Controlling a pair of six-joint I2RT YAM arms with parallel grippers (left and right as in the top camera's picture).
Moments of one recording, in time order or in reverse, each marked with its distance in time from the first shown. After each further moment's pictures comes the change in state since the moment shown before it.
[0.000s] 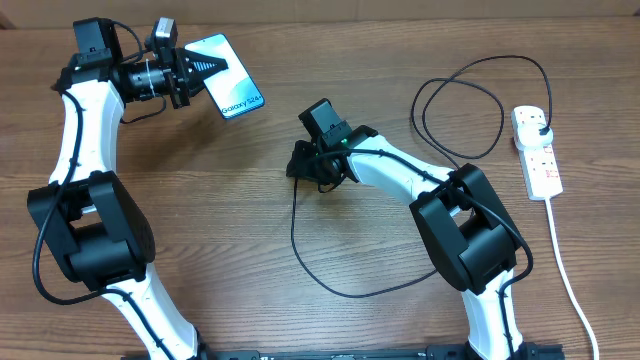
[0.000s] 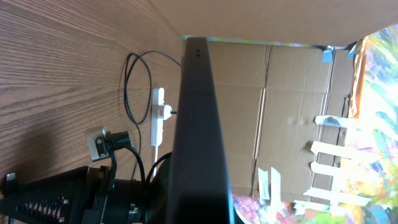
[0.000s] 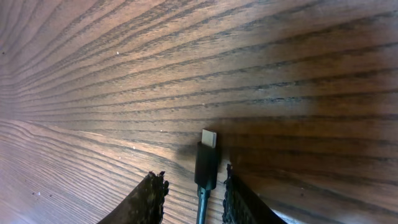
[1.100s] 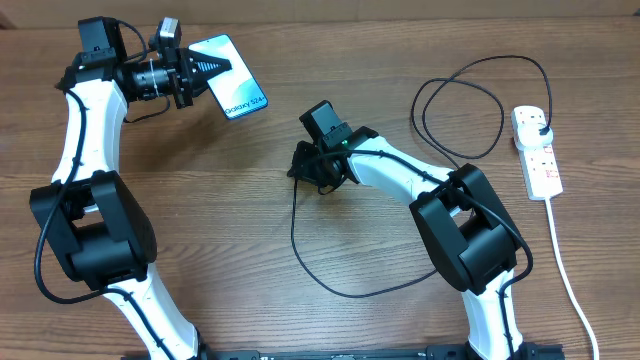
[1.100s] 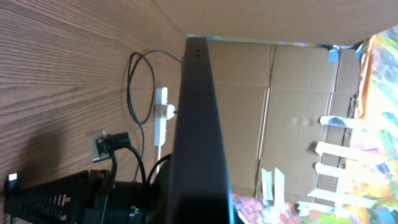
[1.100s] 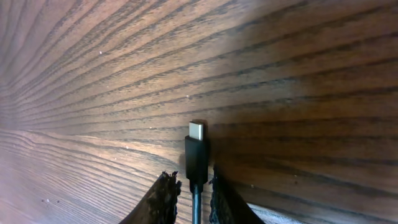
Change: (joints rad) left arm -0.011 0.000 0.000 0.000 -0.019 0.000; right arm 0.001 0.000 -0.014 0.000 -0.007 0.087
